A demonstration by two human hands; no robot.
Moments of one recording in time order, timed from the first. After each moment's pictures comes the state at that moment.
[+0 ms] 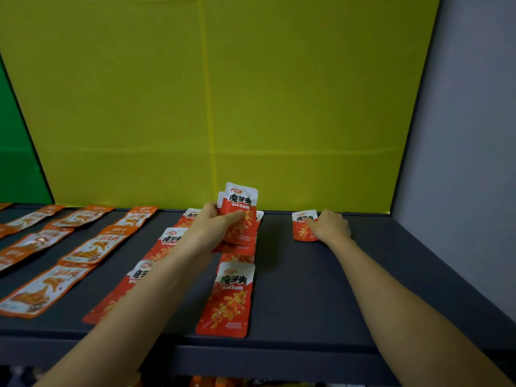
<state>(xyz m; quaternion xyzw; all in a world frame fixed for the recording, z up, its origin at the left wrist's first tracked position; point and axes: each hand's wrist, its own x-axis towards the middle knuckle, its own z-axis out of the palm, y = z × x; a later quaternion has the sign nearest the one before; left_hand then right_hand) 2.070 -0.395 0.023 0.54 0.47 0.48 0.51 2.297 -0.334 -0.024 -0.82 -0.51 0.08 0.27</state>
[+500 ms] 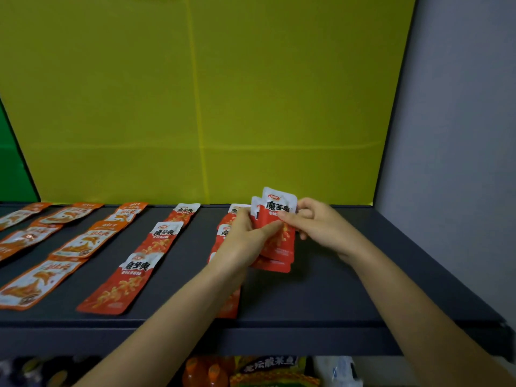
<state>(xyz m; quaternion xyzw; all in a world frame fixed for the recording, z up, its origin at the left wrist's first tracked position) 2.122 -0.445 0.010 0.57 0.41 0.46 0.54 2.269 -0.439 0.015 -0.57 -0.64 0.29 0.43</state>
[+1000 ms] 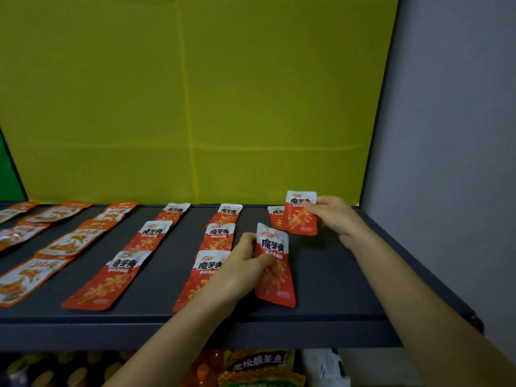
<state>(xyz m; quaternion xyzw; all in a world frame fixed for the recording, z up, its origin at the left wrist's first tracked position) 2.126 -0.474 -0.013 0.63 0.43 0.37 0.53 2.322 -0.417 0.010 -0.61 -0.52 0.31 0.51</state>
